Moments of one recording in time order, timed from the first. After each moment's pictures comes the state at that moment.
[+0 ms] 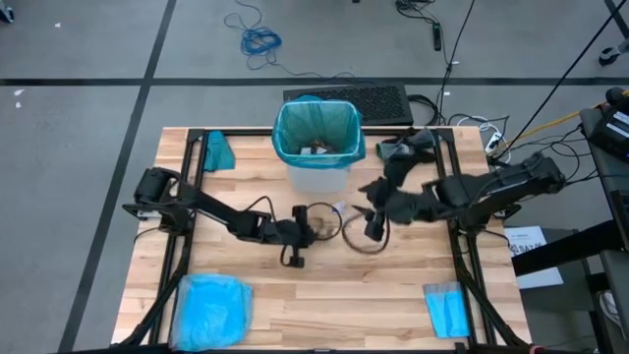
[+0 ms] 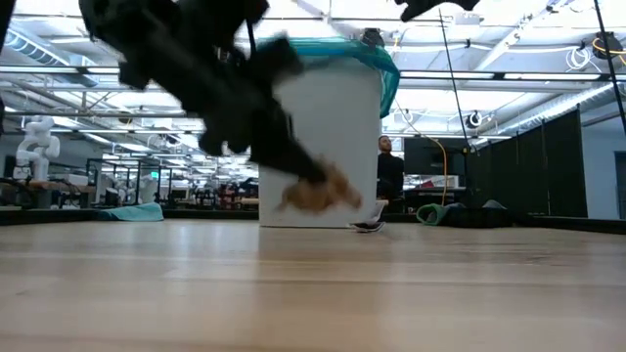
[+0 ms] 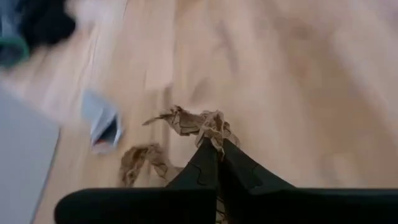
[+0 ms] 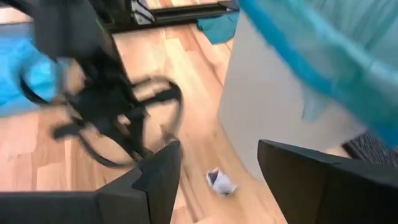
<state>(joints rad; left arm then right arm) -0.21 1.73 0.82 0.32 -0.23 0.12 0.30 1.27 1.24 -0.71 0.60 0.39</state>
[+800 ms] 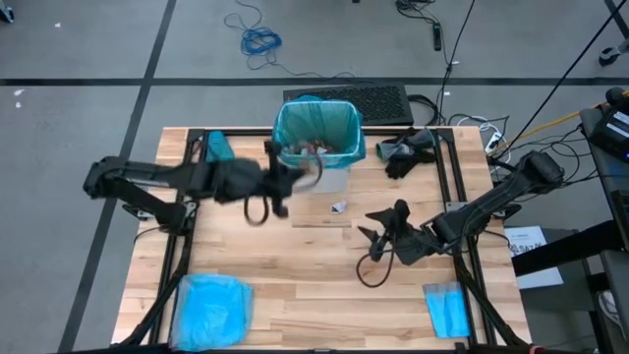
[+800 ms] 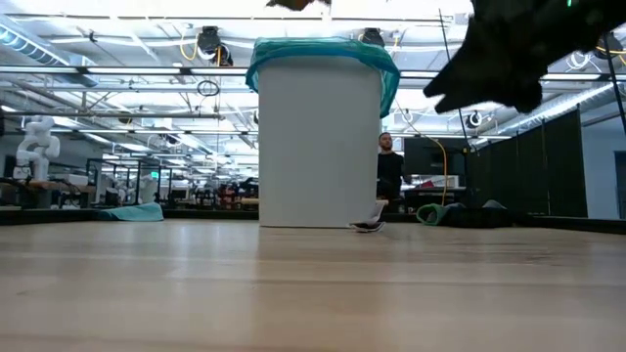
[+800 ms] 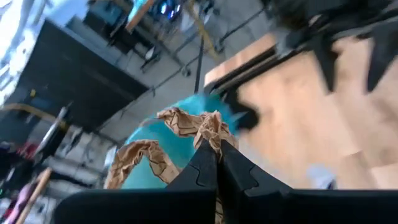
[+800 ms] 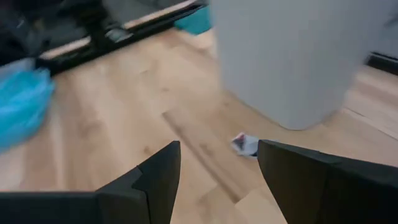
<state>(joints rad) -0.06 1.29 1.29 -0.34 -0.44 0.64 0.49 1.25 0.62 -0.06 0.89 0.79</state>
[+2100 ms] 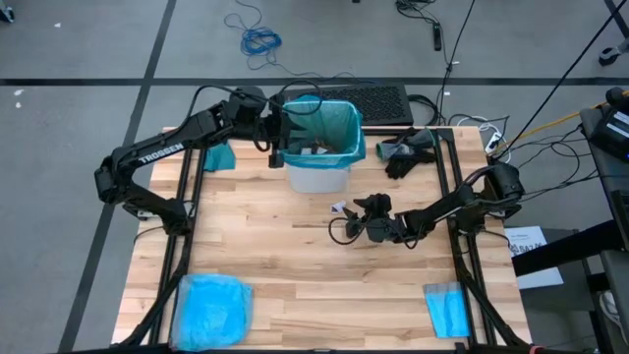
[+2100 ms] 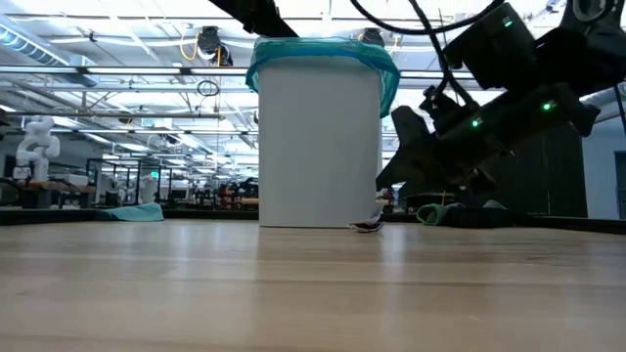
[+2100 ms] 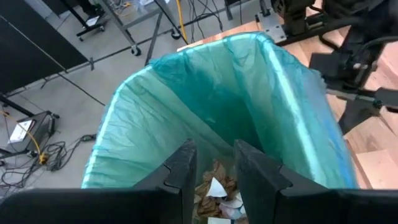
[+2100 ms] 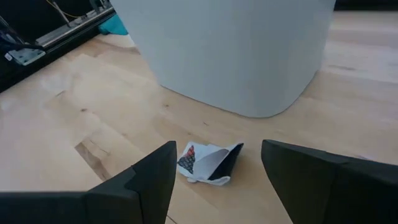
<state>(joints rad) 0.47 1.38 1.40 -0.49 0.23 0.58 0.19 1.68 0.51 0.55 0.81 0.82</state>
